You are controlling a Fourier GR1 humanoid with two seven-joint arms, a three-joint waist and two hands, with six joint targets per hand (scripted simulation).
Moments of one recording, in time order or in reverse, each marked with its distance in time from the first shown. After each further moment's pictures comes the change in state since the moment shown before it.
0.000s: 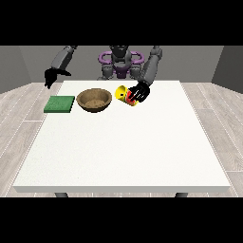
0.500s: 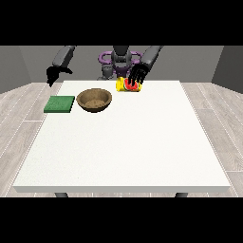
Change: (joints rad) left arm -0.126 -0.050 -0.279 0.075 -0.446 -0.149 0.394; right arm 0.060 -0.017 -0.054 0.185 -0.004 -0.032 -0.014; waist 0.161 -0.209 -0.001
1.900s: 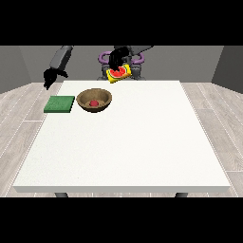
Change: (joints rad) left arm -0.162 -0.106 -0.312 -0.246 -0.449 -0.581 0.240; right arm 0.048 -0.084 -0.051 0.131 -0.019 0.028 -0.097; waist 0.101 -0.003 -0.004
